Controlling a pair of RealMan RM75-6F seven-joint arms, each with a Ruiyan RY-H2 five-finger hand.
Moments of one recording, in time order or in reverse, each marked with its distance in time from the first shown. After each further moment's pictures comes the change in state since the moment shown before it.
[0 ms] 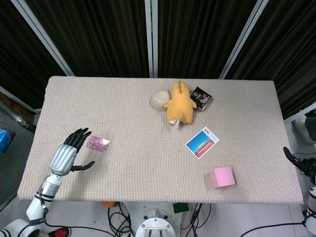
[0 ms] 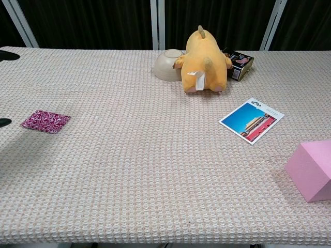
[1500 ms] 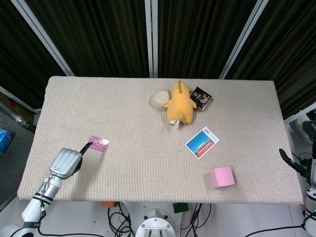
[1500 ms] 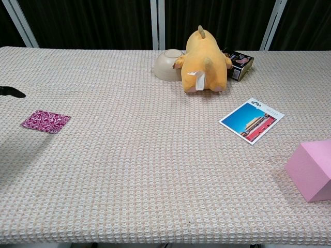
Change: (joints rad) left arm -0.031 0.174 0.015 -0.296 -0.177 -0.247 0.556; right arm 0.000 0.016 -0.034 -0.039 -0.004 -0.026 -0.043
